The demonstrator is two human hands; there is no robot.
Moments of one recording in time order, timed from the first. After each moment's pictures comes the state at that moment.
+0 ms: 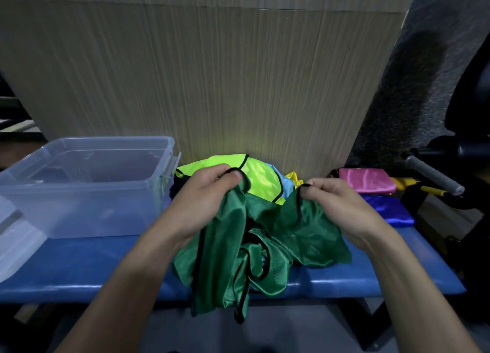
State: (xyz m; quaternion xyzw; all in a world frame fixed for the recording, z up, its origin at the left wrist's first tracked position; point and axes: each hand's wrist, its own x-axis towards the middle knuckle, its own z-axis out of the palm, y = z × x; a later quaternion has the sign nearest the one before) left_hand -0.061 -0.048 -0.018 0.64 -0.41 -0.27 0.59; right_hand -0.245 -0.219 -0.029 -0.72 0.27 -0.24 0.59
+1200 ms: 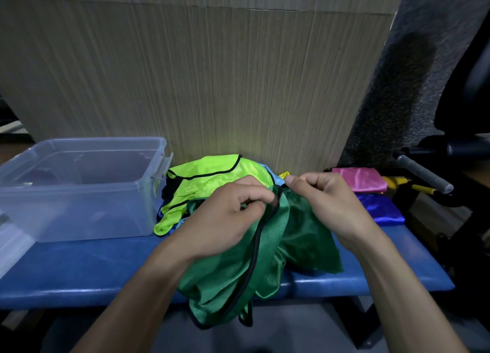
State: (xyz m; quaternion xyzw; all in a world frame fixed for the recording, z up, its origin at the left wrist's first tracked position) left_hand -0.099 -0.057 -0.016 0.62 -0.62 -0.17 0.45; right_hand -0.245 -0.208 -0.025 -0.76 0.21 -0.33 0.53
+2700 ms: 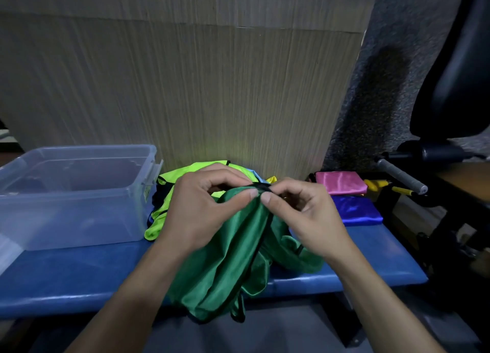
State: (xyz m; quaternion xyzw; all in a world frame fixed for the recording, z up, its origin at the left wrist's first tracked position) left_hand -0.104 -0.052 -0.009 0.57 -0.56 -0.02 0.60; right_hand -0.257 -0.179 -0.027 -0.78 0.07 -0.40 0.47
